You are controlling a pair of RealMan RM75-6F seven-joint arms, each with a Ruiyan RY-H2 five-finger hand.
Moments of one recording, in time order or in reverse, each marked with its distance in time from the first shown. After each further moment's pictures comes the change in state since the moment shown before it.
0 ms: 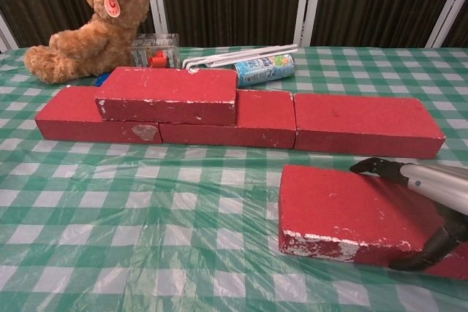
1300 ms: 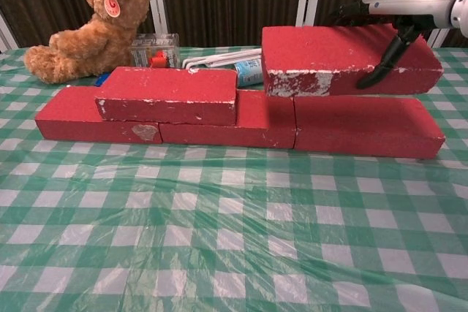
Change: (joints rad) left arm 0.029 -0.031 -0.068 -0.021 -0.012 -0.049 0.156; right arm 0.423 0.226 0.280 0.207 0.087 -0.297 0.183
